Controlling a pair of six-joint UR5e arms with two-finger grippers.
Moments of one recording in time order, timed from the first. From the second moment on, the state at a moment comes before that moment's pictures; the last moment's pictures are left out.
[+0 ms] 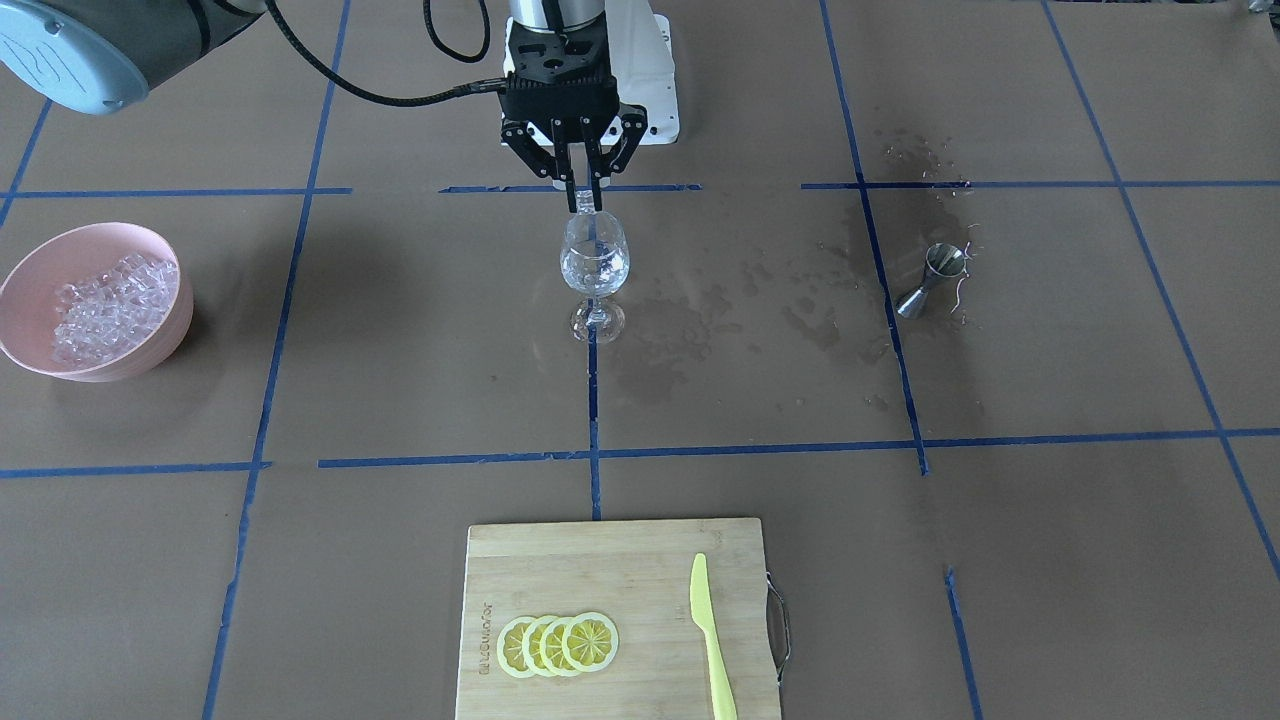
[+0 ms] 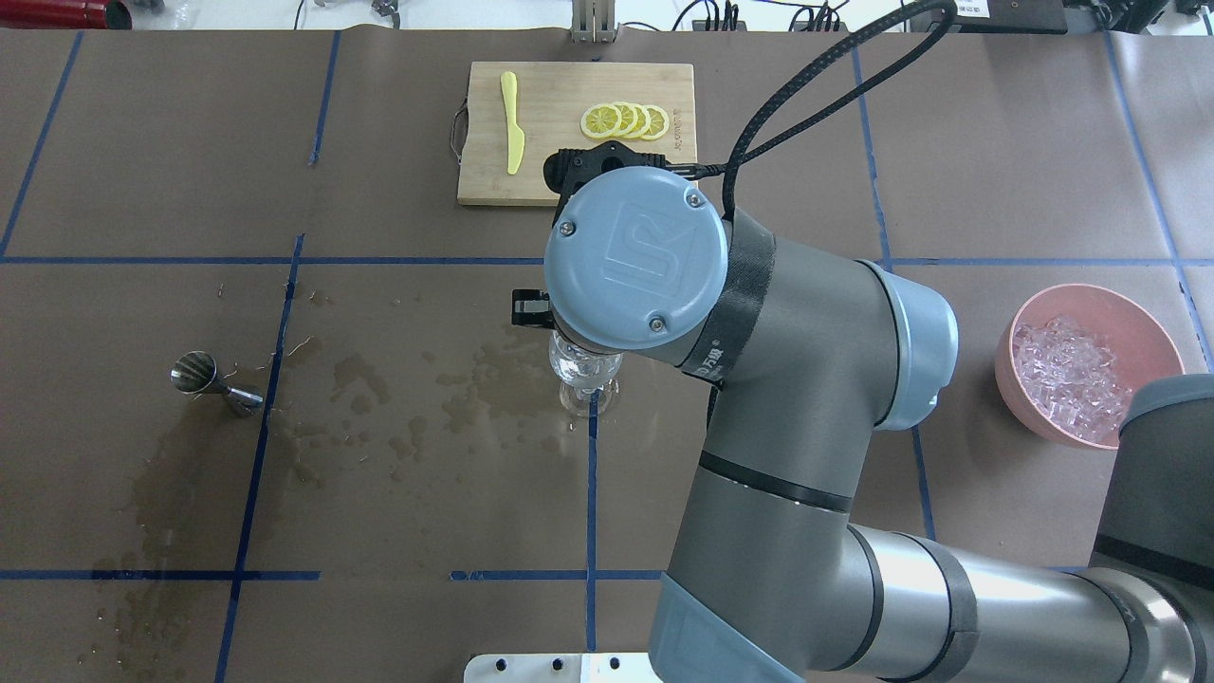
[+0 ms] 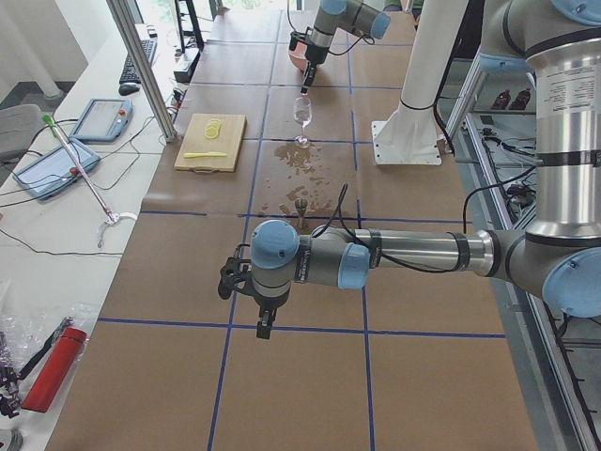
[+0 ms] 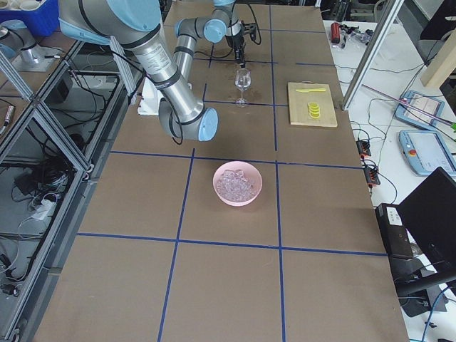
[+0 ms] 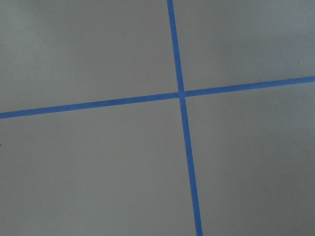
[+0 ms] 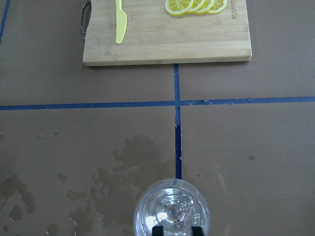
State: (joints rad) left arm -1.61 -1.45 -1.71 -1.68 -2.36 0.06; right arm 0.43 -0.71 1.94 -1.91 1.59 1.30
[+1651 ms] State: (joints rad) left arm -1.62 -1.45 -1.71 -1.68 -2.36 0.06; right arm 0.68 -0.96 2.11 -1.97 1.77 0.95
